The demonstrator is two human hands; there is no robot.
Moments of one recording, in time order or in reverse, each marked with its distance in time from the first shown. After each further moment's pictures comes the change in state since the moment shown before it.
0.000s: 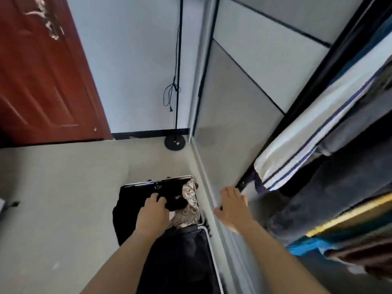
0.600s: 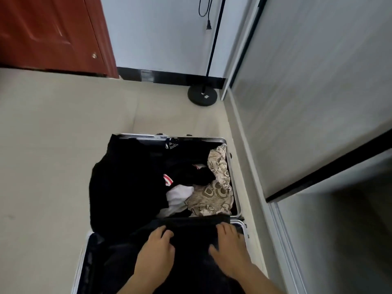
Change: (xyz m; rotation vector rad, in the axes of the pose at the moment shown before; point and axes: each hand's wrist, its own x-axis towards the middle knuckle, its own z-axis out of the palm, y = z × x) left_hand 0.100 -0.176 0.454 -0.171 -0.198 -0.166; right_hand 0.160 -0.019 0.503 0.124 -0.366 -0.054
